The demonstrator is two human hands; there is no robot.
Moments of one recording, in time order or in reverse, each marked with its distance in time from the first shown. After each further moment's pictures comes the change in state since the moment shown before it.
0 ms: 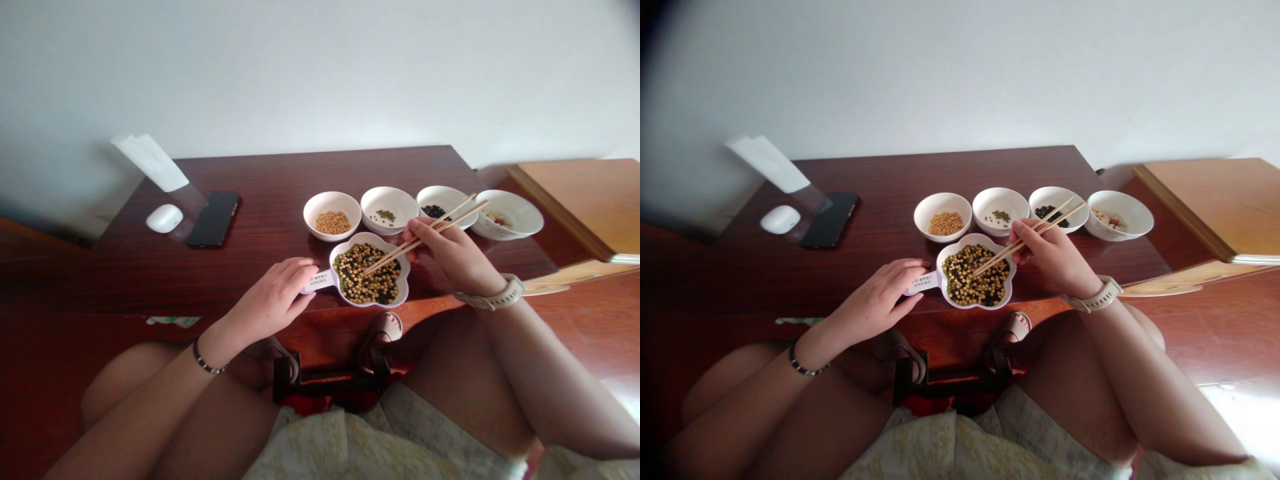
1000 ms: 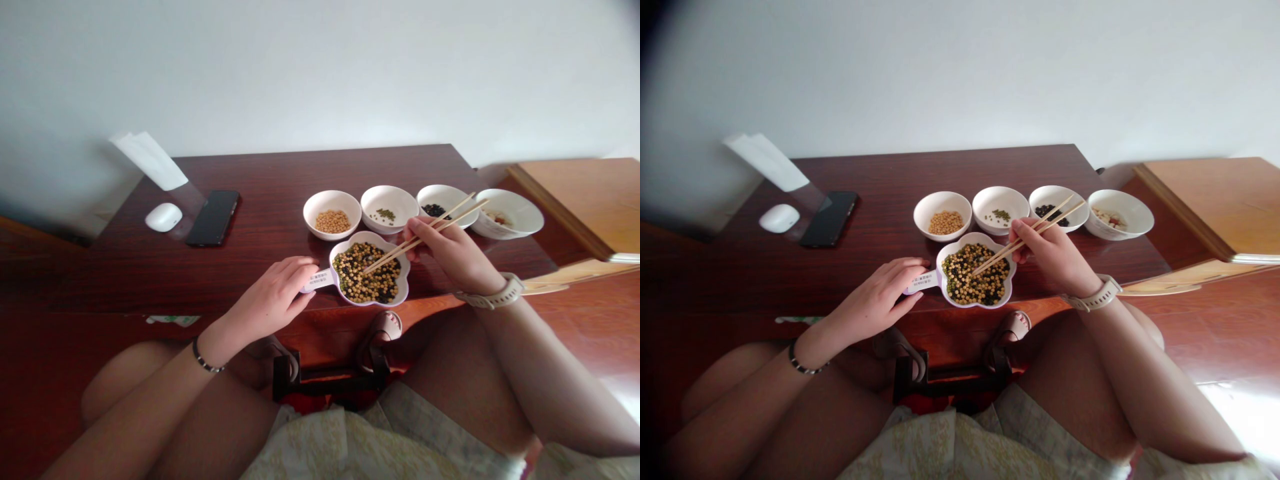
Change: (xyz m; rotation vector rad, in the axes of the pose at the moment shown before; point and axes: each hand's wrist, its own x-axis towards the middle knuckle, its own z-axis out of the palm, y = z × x) left_hand 0.000 0.000 0.000 0.006 0.007 0.009; right_hand 0.001 0.003 -0.002 -0.001 -0.007 -0.024
